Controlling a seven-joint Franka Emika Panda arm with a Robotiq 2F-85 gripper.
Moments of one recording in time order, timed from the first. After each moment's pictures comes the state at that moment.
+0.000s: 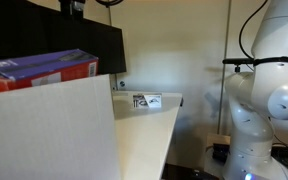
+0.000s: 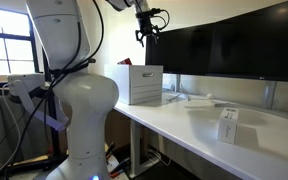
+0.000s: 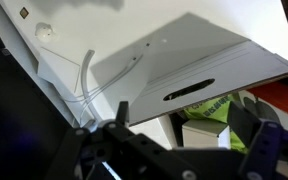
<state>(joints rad) 0.36 -0.26 0.26 -1.70 -0.17 1.66 -0.56</state>
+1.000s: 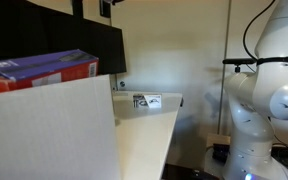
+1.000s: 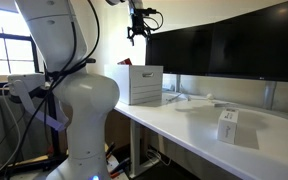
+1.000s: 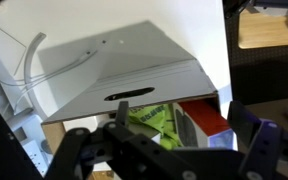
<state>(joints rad) 0.39 -0.35 0.26 -1.76 -0.03 1.53 -0.79</state>
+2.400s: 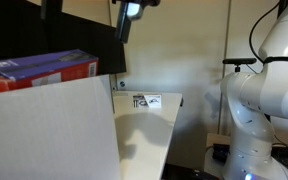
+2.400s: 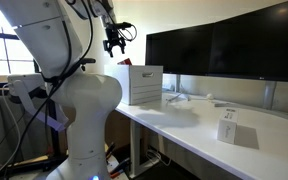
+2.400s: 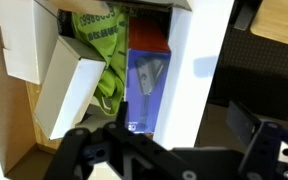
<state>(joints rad) 0.56 -0.51 0.39 -2.09 -0.01 1.88 -0.86</state>
